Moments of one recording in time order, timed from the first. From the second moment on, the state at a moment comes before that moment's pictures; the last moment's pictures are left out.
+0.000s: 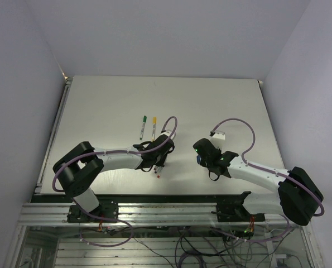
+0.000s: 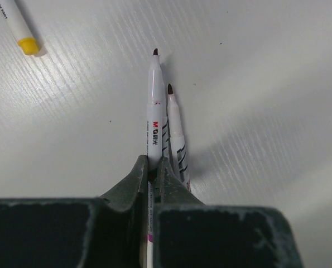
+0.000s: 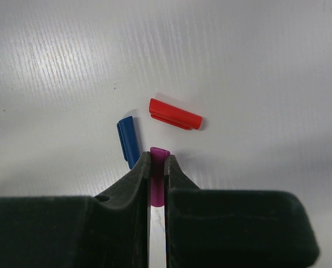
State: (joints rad) left arm -0.95 1.64 0.84 -0.12 -0.29 -0.39; right arm 0.77 1.23 0.57 -0.37 0.56 0.83
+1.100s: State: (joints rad) left arm -0.95 1.60 0.84 -0.15 -0.38 -0.40; right arm 0.77 1.25 0.65 -0.32 0.60 0.74
